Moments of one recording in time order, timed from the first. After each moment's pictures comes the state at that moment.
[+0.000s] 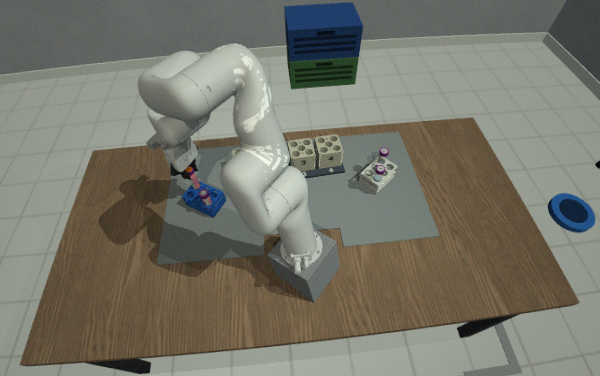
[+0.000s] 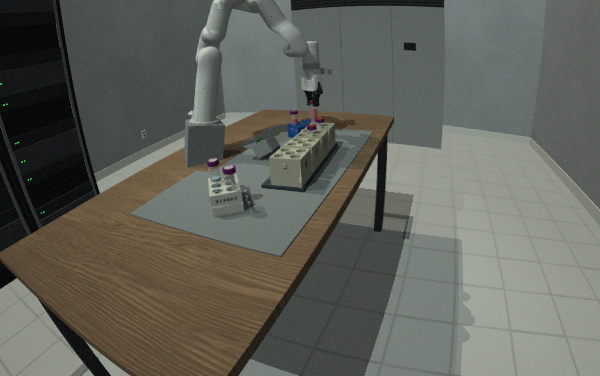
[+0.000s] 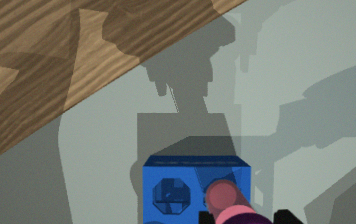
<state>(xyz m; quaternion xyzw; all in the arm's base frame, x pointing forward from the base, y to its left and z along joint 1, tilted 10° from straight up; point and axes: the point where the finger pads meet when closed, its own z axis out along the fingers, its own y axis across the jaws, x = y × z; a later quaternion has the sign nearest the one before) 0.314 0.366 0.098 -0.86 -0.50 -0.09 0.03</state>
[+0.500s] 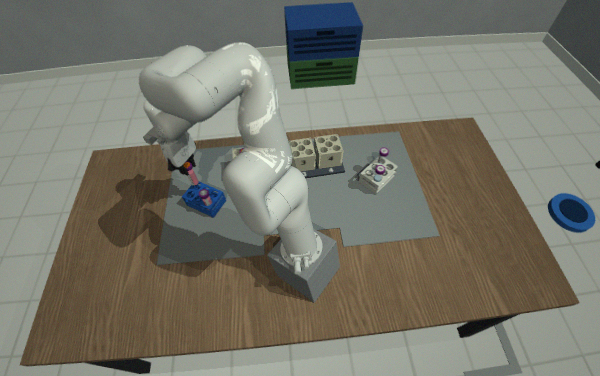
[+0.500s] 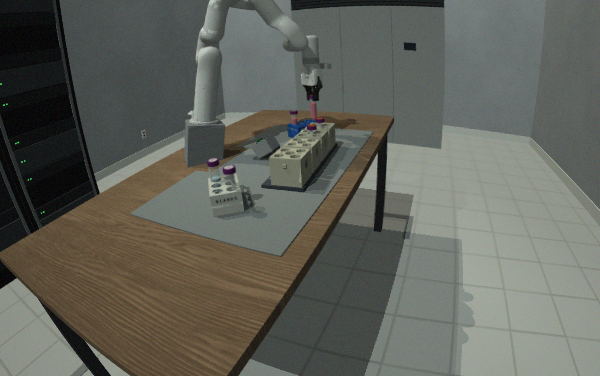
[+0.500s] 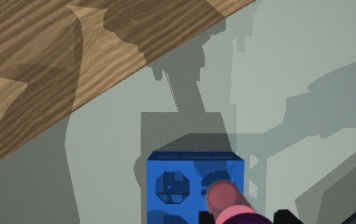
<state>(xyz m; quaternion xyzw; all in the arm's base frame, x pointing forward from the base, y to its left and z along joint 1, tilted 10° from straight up) 0.311 0.362 0.123 -0.86 -0.50 -0.08 0.03</state>
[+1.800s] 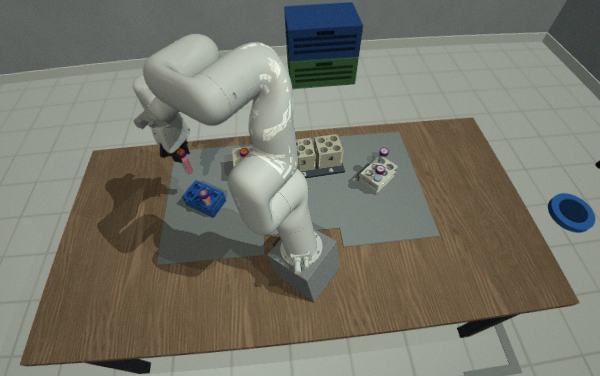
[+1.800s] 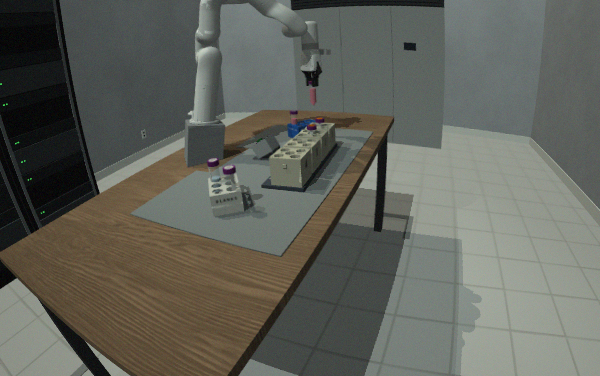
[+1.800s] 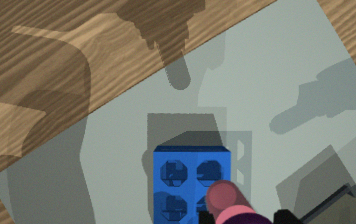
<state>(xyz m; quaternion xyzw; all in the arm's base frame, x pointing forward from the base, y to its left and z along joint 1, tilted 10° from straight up) 0.304 0.354 0.190 -0.86 -0.50 -0.09 0.03</state>
